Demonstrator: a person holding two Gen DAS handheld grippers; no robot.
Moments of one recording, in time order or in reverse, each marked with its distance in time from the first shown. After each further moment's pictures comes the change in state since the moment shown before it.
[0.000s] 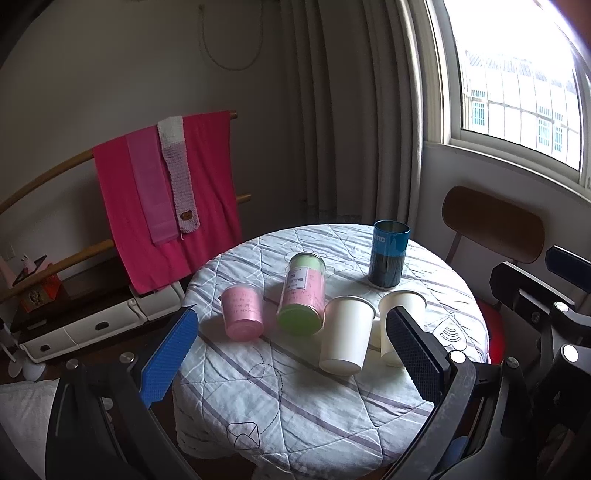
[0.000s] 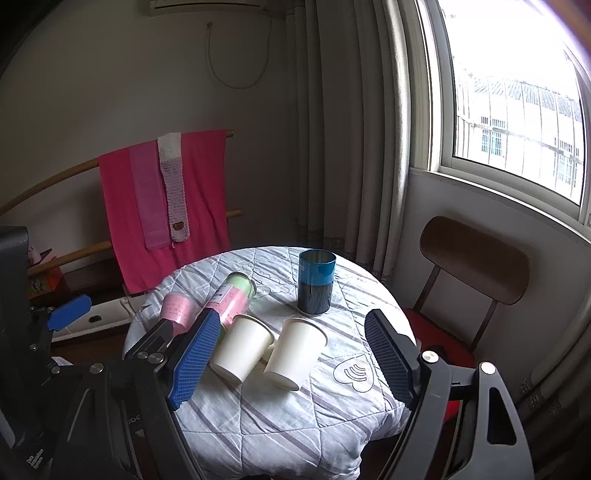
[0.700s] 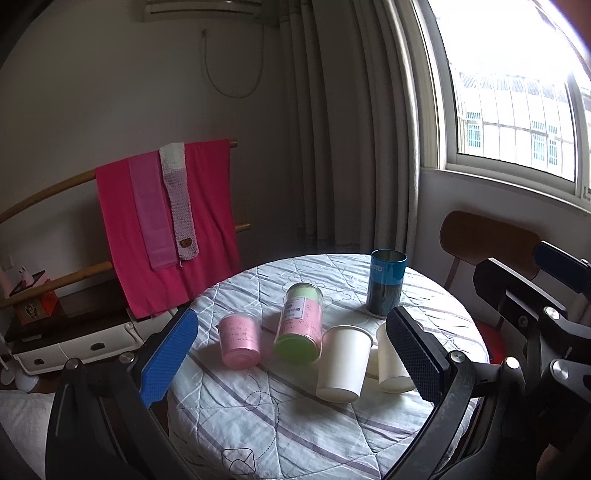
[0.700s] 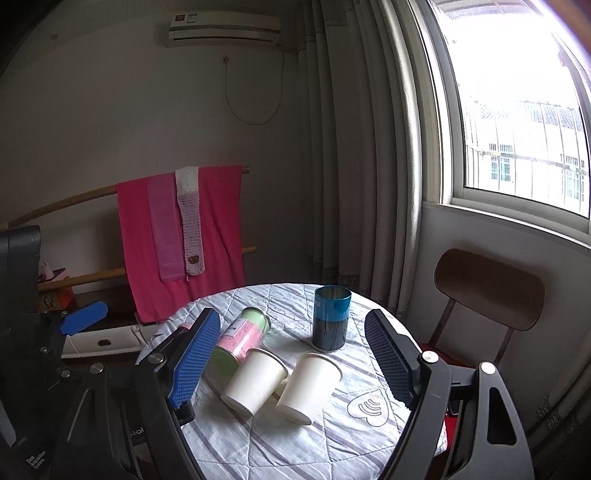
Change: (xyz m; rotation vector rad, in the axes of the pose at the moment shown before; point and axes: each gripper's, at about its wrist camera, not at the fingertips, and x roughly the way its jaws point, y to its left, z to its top) left arm -0.003 -0.003 0.001 -0.001 -0.127 -0.001; right arm -0.004 0.005 -0.007 -0.024 -0.200 0.054
